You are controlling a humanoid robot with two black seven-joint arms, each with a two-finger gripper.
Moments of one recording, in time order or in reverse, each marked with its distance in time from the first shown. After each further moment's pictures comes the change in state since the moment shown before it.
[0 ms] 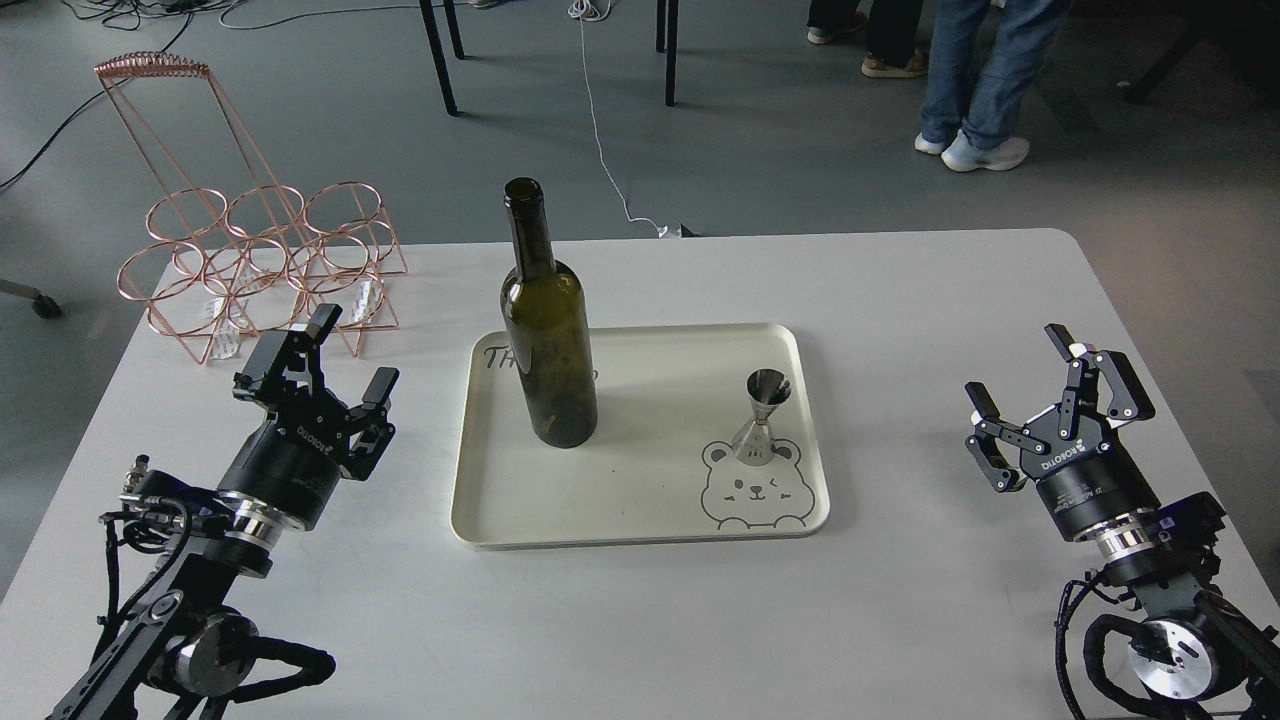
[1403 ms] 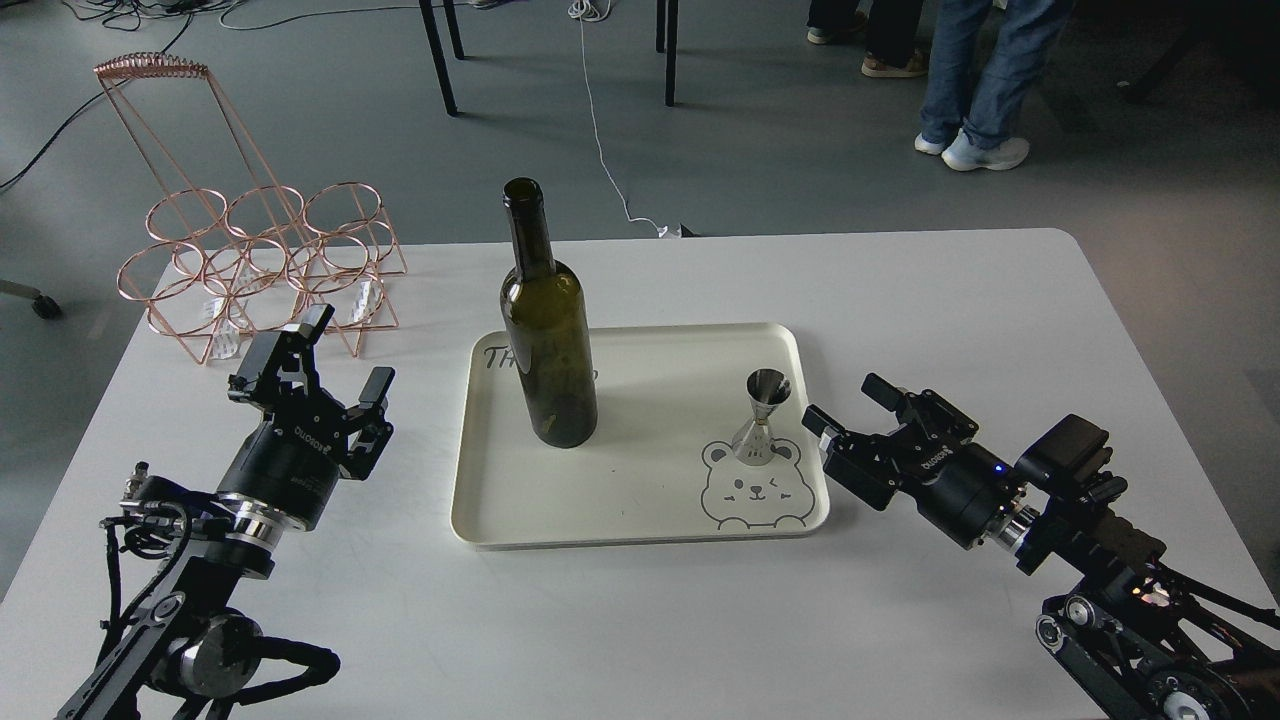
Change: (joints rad) left arm 0.005 -0.010 -0.002 -0.007 -0.018 -0.001 -0.004; right arm 0.133 -0.012 -0.251 0.157 -1.601 -0.727 0.000
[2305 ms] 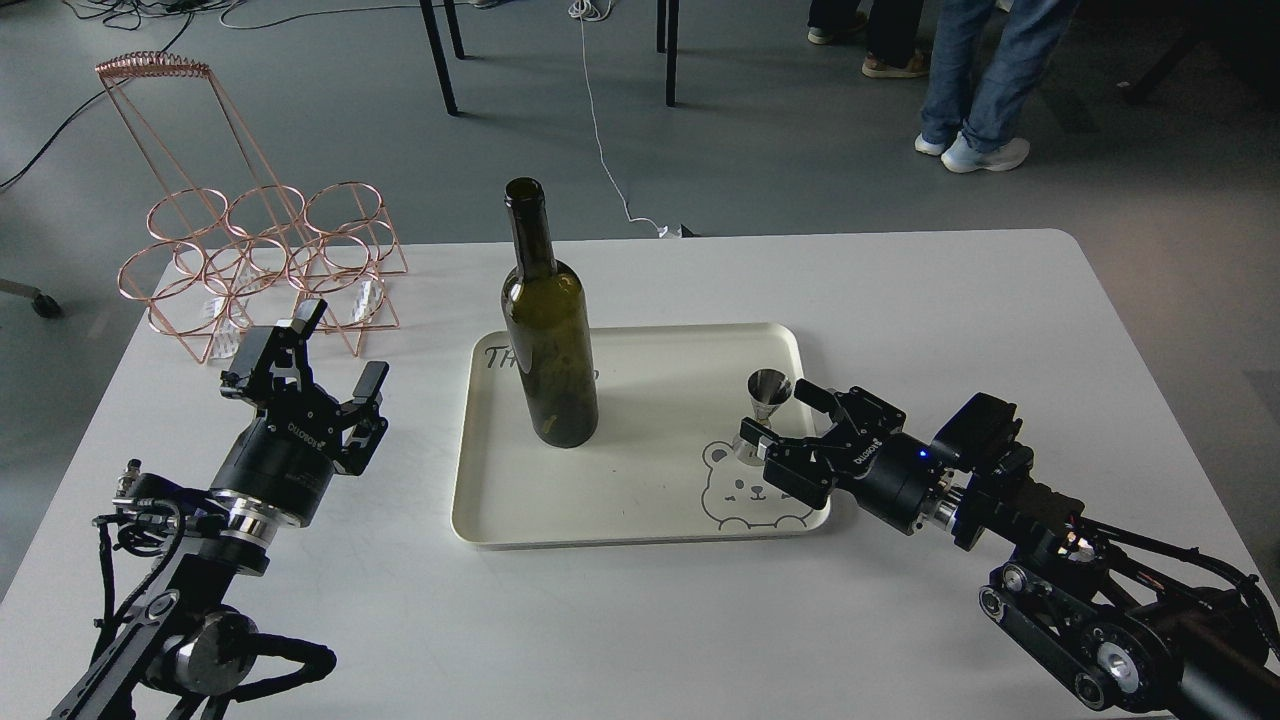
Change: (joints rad) left arm 0.000 0.002 -0.012 -0.007 0.000 0.000 -0.001; right arm 0.161 0.030 -0.189 -0.142 0.000 0.007 0.000
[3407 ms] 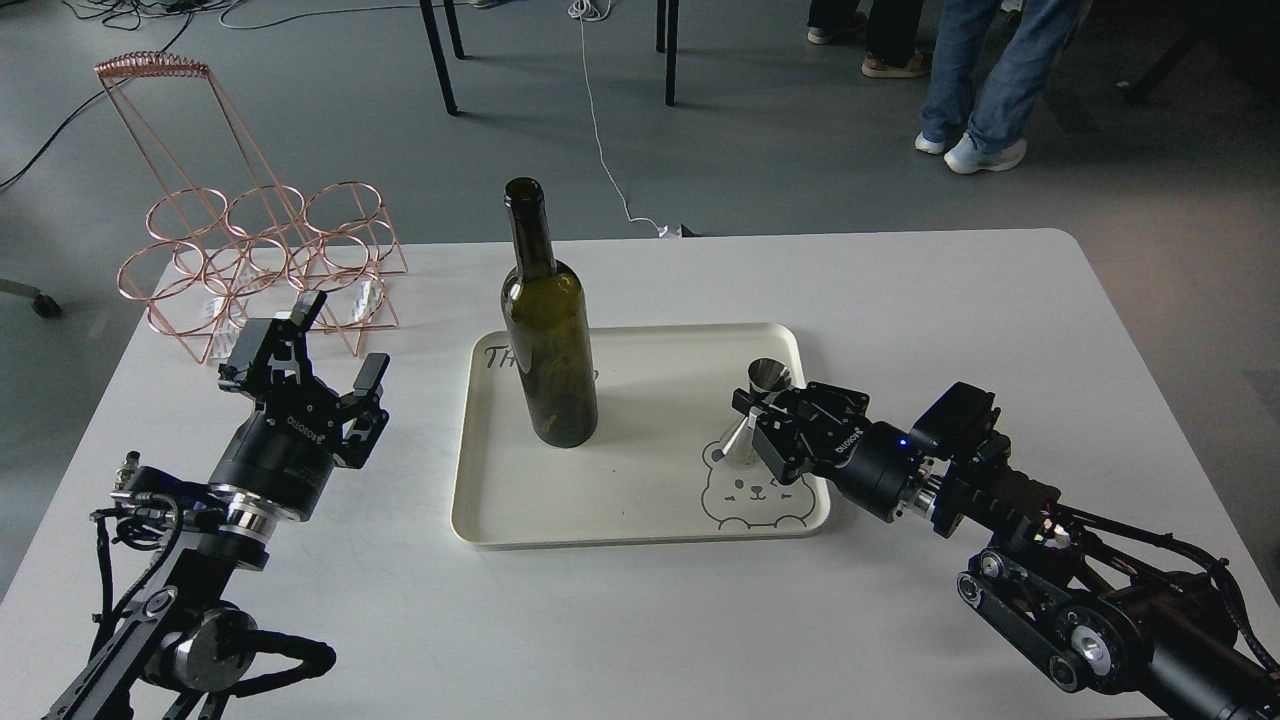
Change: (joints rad) left arm -0.002 0.003 0.000 -0.022 0.002 0.001 0.000; right arm 0.039 0.045 -0.005 -0.016 0.000 -0.019 0.000
